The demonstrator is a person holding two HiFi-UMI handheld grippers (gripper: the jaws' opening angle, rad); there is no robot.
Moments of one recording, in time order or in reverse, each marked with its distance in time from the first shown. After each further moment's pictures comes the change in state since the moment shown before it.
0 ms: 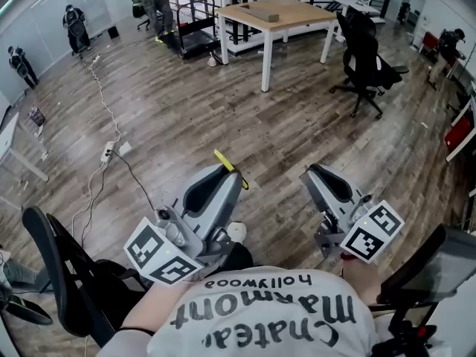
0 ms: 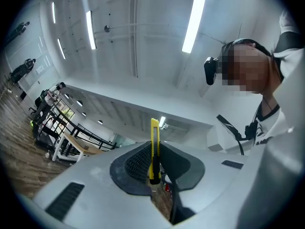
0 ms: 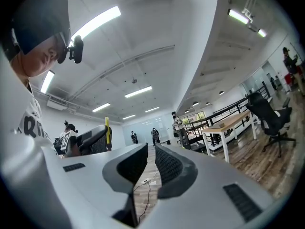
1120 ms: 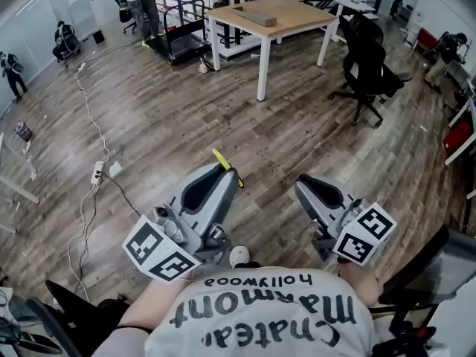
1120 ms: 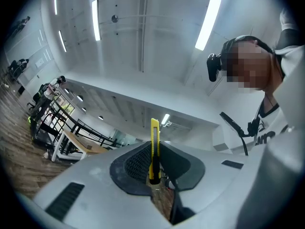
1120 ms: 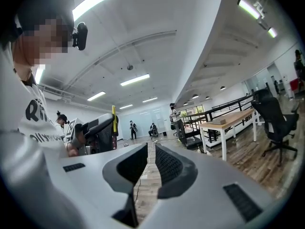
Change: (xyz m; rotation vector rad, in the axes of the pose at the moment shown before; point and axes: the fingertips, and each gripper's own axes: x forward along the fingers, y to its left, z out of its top) left arm 0.091 0.194 0.007 -0.028 0.045 -0.007; right arm 0.164 -0.106 -0.003 -0.050 0.131 -0.025
